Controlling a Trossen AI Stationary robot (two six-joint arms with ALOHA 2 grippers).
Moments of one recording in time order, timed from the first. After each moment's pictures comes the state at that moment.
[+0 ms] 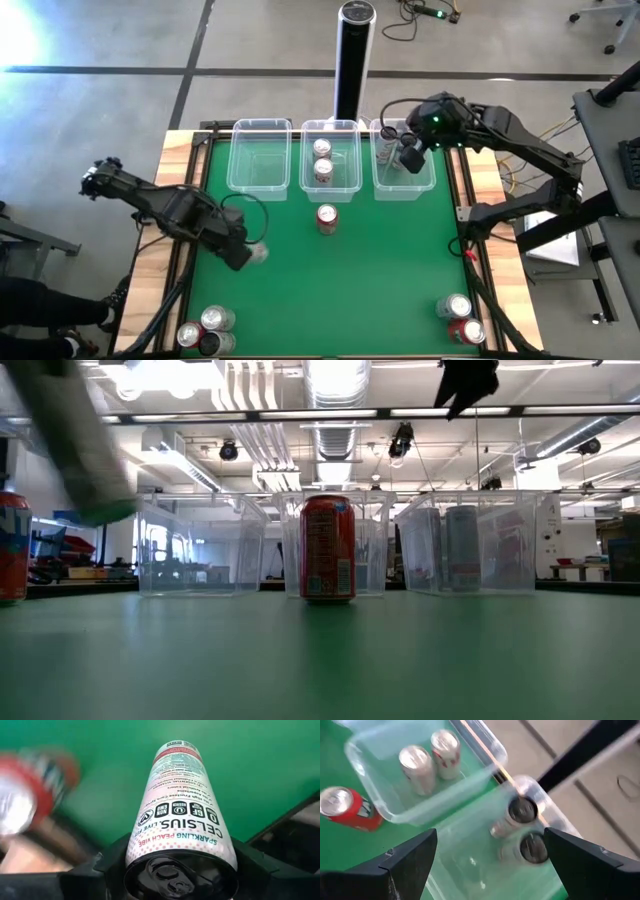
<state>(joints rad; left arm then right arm) -0.40 1.28 1.32 -1.39 -0.01 -1.33 -0.41 1.27 1.55 -1.14 0.19 0.03</state>
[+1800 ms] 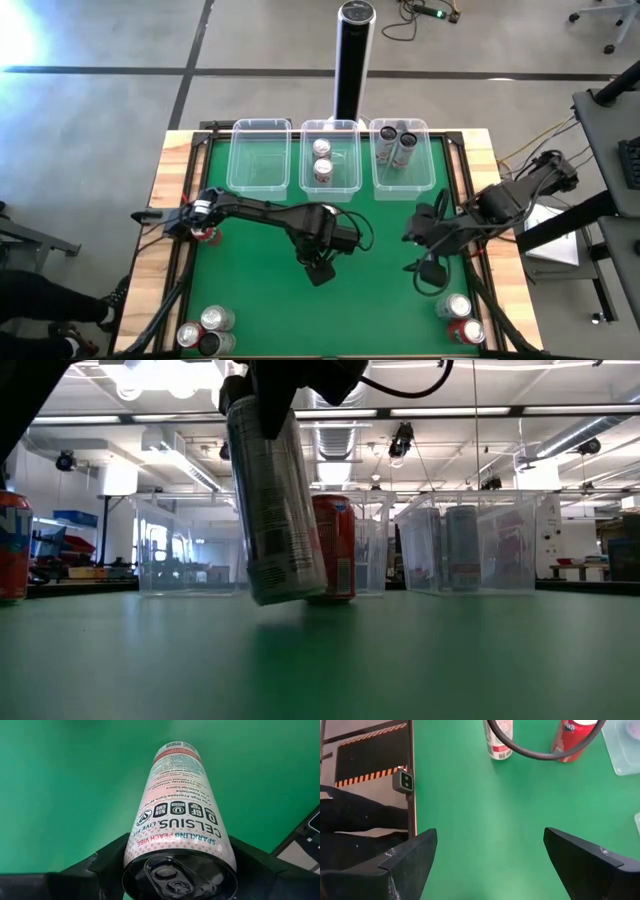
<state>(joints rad) -0.20 2.20 2.19 -1.57 0.15 -0.66 0.51 1.30 1.44 -1.13 0.10 0.65</state>
